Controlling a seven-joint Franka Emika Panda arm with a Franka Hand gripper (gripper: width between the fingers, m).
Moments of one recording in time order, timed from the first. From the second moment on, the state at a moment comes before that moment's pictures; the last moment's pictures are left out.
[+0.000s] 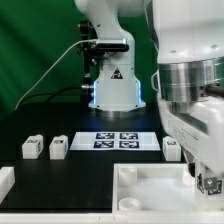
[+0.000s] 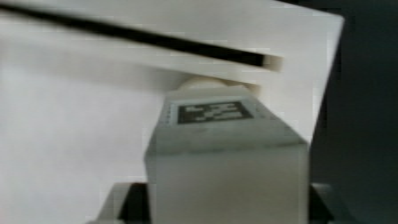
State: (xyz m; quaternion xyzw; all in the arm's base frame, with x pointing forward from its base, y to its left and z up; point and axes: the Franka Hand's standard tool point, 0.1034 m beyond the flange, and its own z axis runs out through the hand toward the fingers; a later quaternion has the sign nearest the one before) arm 0.630 0.102 0.067 -0.69 0.72 0.02 0.08
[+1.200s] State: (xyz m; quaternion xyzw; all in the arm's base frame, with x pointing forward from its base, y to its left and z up) arm 0.624 0.111 0.071 -0.47 0.88 0.02 0.12
